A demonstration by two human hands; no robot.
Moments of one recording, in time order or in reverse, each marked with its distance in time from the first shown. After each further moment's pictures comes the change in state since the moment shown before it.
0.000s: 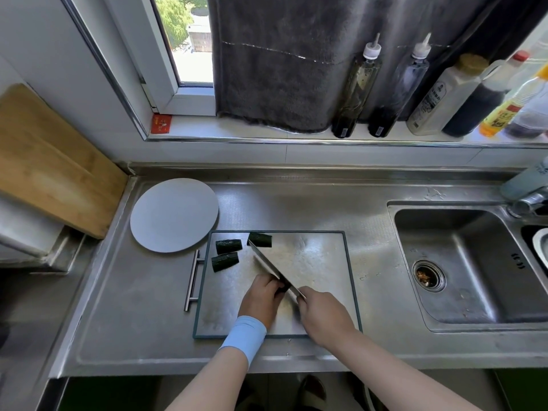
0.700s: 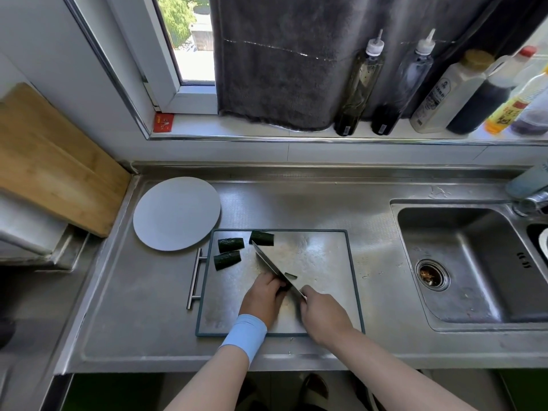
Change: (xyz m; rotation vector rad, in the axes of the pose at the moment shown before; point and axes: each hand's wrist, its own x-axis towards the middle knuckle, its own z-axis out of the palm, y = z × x) left_hand -0.002 0.002 -0.004 0.024 -0.006 0.003; right_hand 0.004 0.002 0.009 0.013 -0.031 0.040
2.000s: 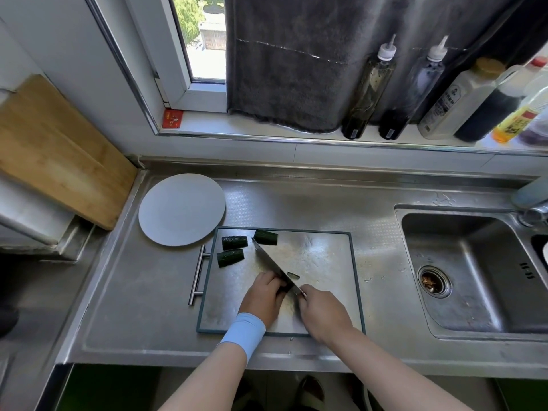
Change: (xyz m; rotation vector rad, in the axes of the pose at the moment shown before) left_hand -0.002 -0.005 -0.003 0.012 0.023 0.054; right_hand 0.003 -0.007 -0.004 -0.017 0.001 -0.019
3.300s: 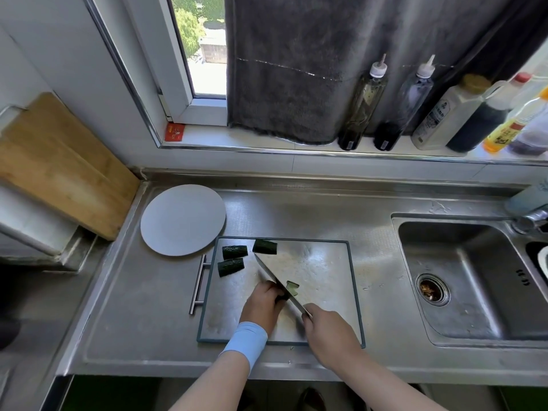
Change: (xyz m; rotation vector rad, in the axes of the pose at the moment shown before) left_hand 0.001 0.009 -0.007 -0.055 -0.068 -0.195; right_hand -0.028 0.009 0.000 0.015 0.038 -0.047
